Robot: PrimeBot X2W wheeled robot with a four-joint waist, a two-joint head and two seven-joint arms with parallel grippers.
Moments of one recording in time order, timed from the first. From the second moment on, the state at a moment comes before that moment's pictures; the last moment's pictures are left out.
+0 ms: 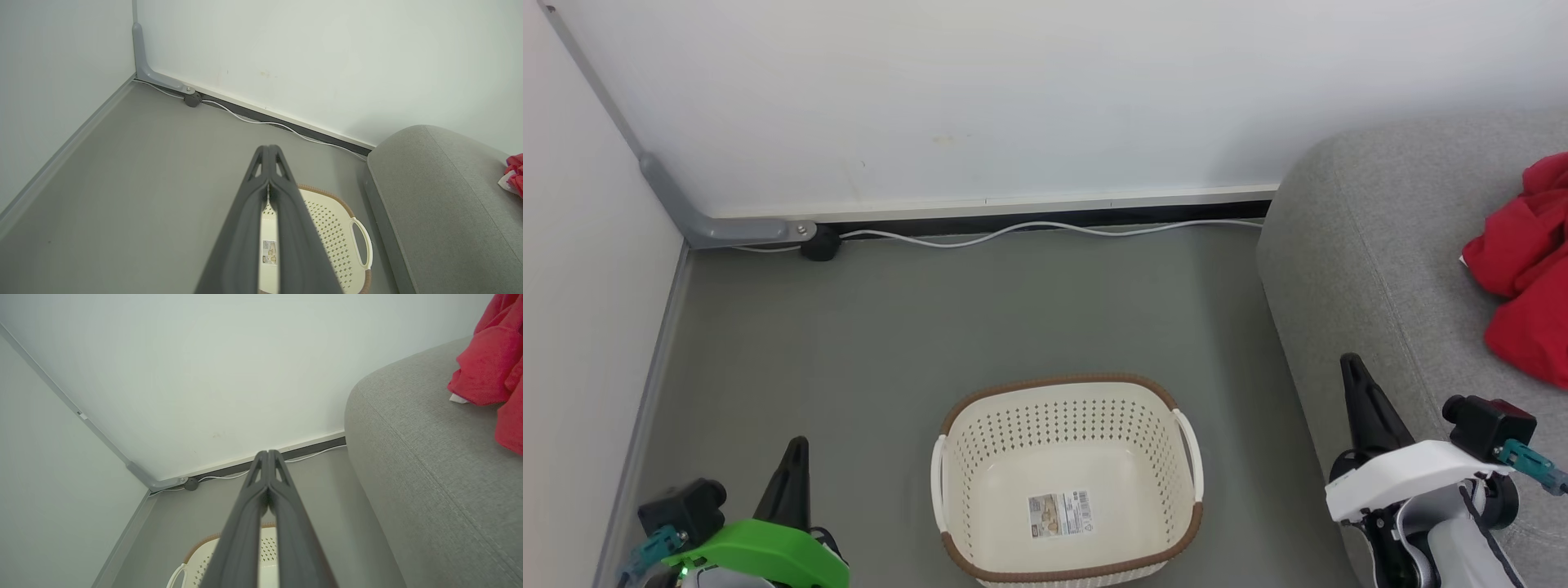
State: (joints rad) left arm 0.02 0.18 -0.30 0.21 -0.73 0.05 -0.19; right arm -0.01 -0.03 0.04 0.30 0.36 0.12 -0.20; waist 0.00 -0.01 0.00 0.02
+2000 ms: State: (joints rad) left arm -0.01 0.10 -0.06 0.25 -1.35 -0.06 0.00; right arm -0.04 -0.03 -0.08 0.29 1.22 0.12 0.02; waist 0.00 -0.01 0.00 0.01
